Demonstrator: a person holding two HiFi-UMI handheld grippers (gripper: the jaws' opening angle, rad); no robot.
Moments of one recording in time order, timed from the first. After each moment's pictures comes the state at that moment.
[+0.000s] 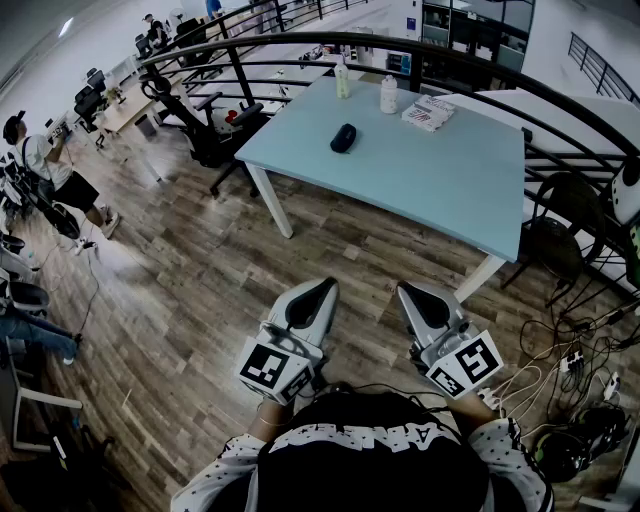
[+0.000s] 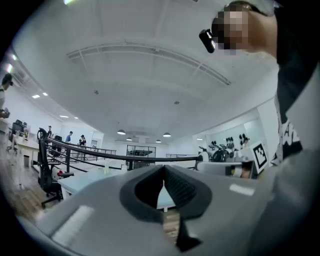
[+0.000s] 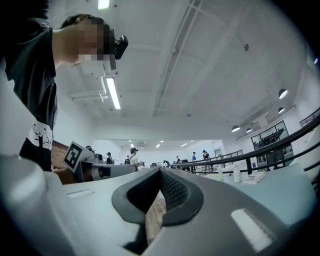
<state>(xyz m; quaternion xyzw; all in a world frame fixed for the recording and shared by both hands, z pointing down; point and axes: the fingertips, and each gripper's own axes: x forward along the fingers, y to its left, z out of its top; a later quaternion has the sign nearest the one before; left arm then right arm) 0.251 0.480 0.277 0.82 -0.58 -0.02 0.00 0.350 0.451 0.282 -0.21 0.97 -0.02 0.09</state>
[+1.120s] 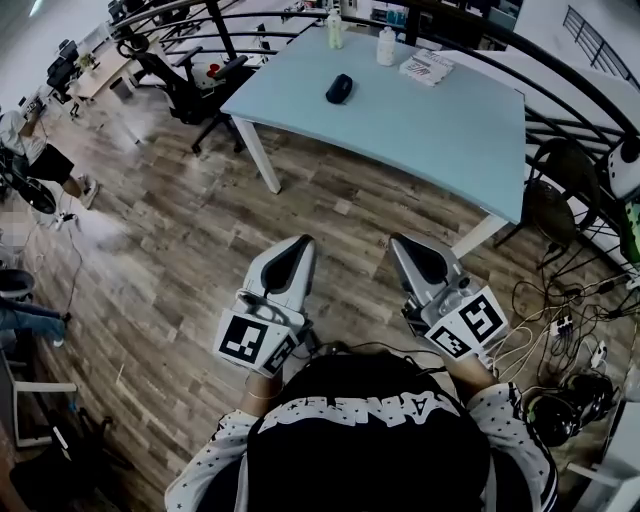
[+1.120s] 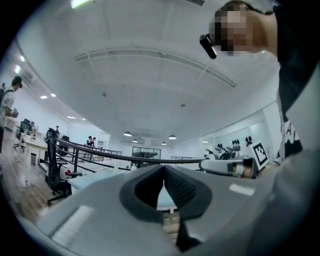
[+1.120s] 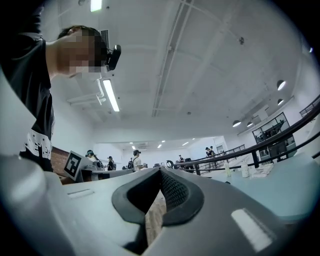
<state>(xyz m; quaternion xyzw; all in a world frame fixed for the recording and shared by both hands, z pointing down) 0.170 0.480 0.282 0.79 -0.61 -0.04 -0.01 0.283 0.440 0.285 -0.18 0.98 -0.04 0.10</state>
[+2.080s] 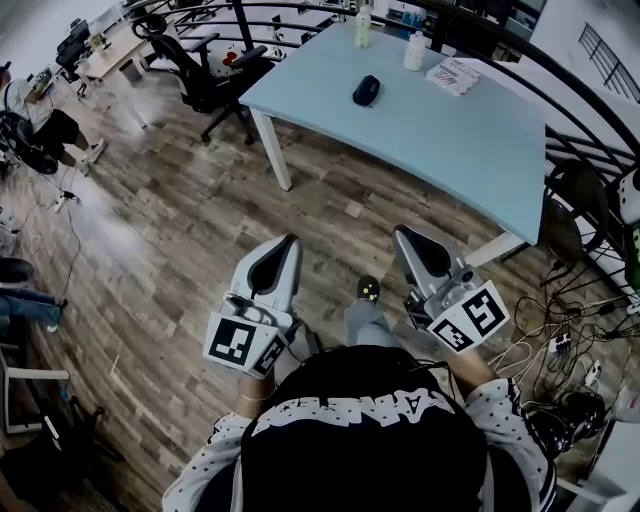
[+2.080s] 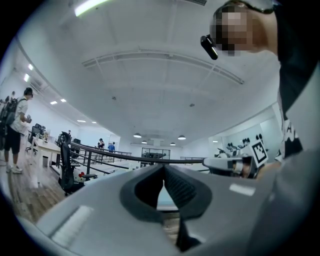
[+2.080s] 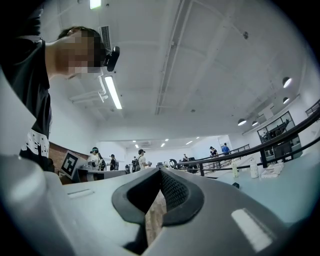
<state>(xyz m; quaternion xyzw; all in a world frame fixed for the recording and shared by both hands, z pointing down) 0.069 0.477 0.294 0.76 -0.65 -0.05 -0.01 0.201 0.410 0.293 -0.17 0.98 -0.03 0.09</state>
